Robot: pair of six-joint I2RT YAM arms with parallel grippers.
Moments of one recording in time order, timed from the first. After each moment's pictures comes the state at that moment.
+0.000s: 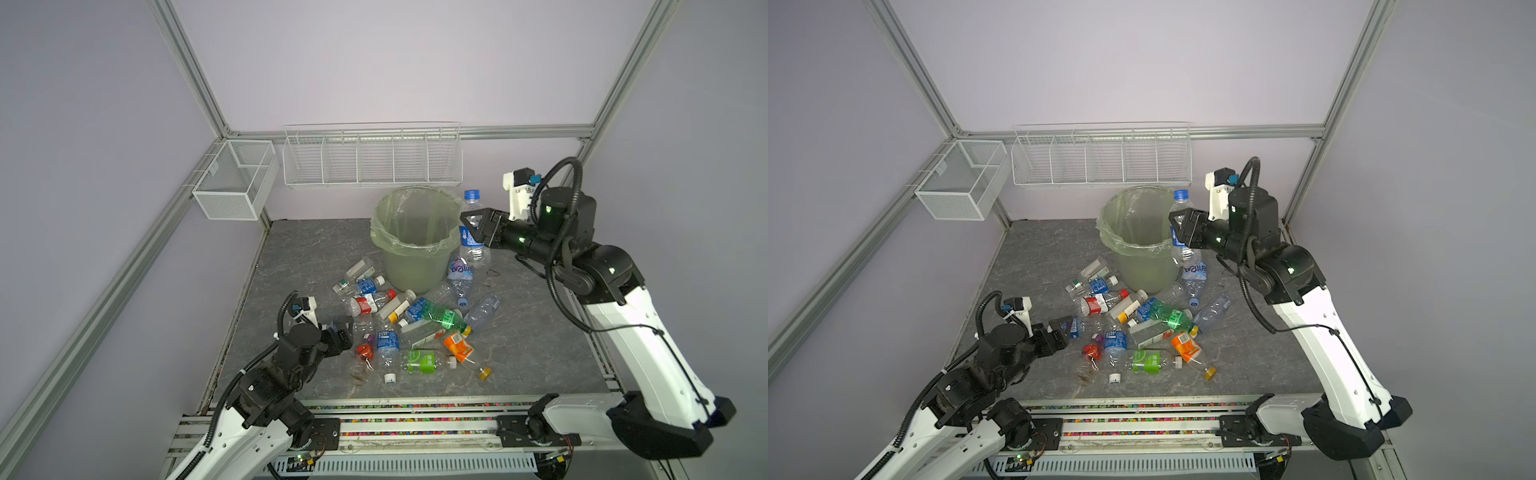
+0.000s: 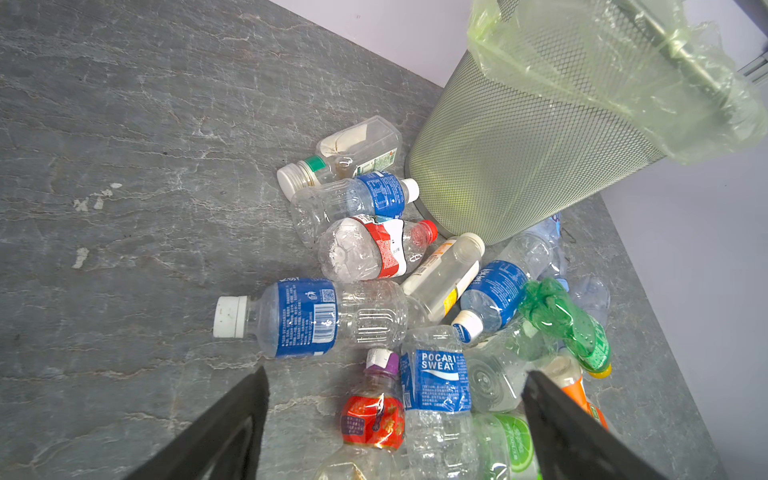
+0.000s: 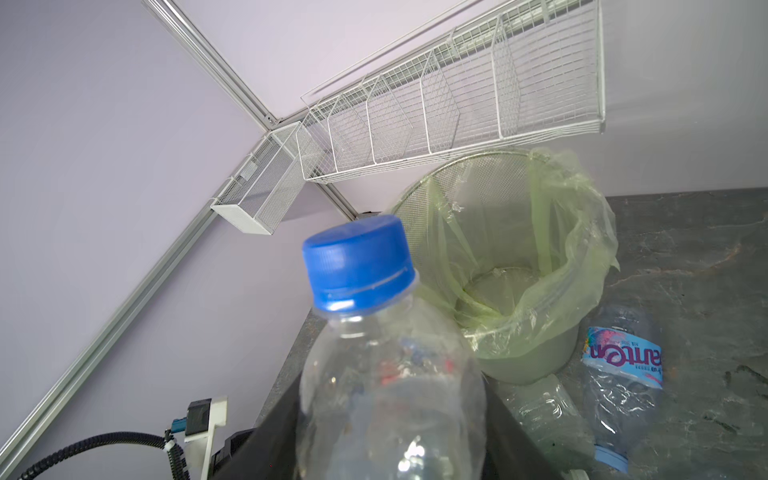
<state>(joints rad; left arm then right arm) -0.69 0.48 0.61 -0.66 -0.28 -0.71 0.56 1.35 1.86 -0.79 -0.10 0.53</state>
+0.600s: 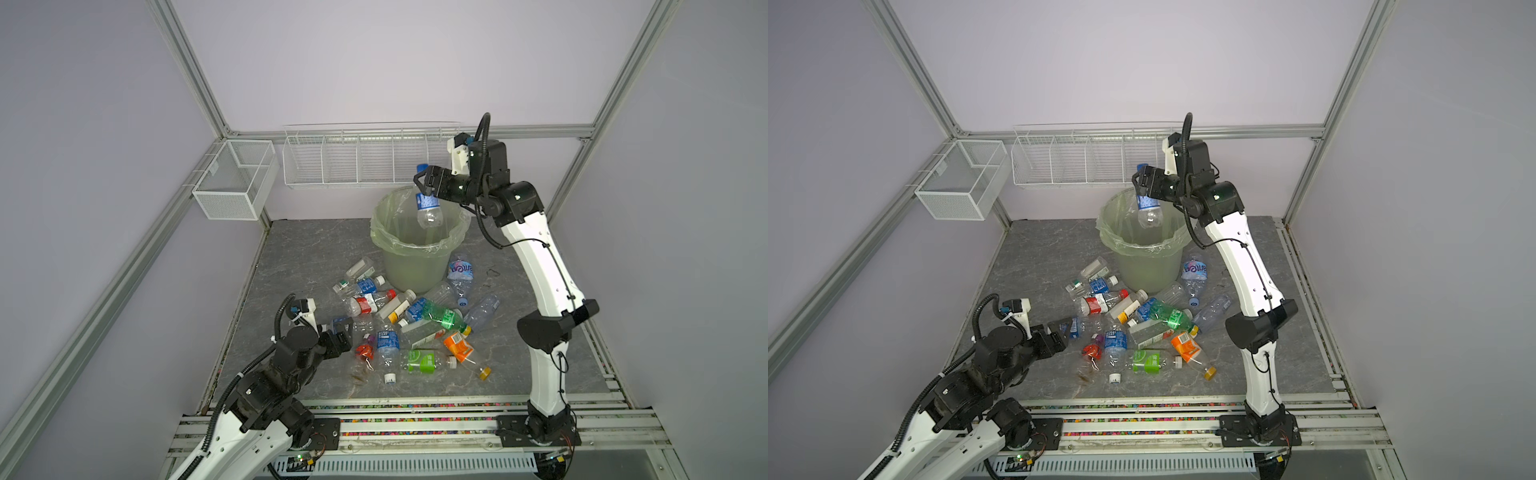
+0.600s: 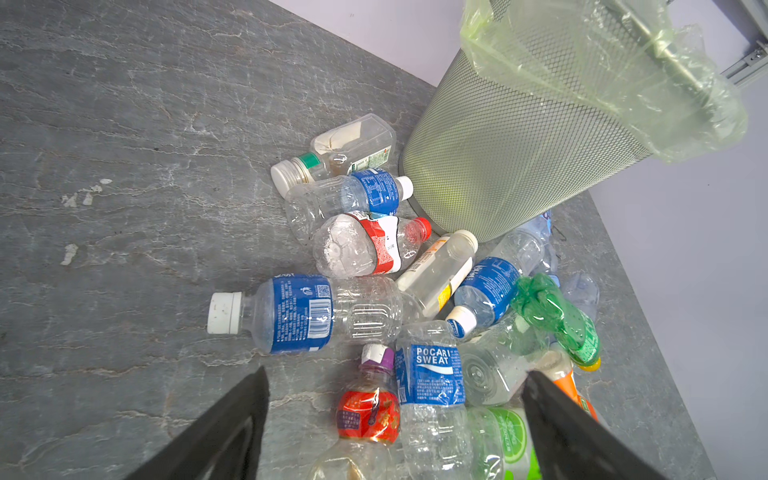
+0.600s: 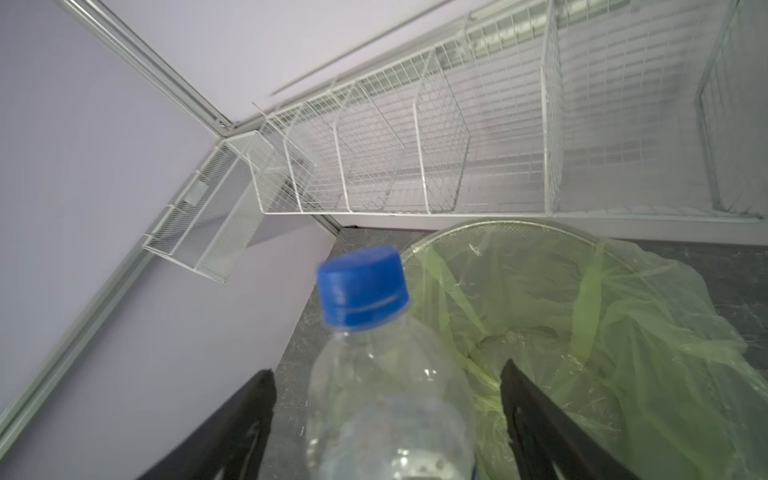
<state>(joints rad) -0.70 0.44 0.60 -0.67 -0.26 -0.72 0.50 2.10 2.64 -0.98 -0.17 0.51</state>
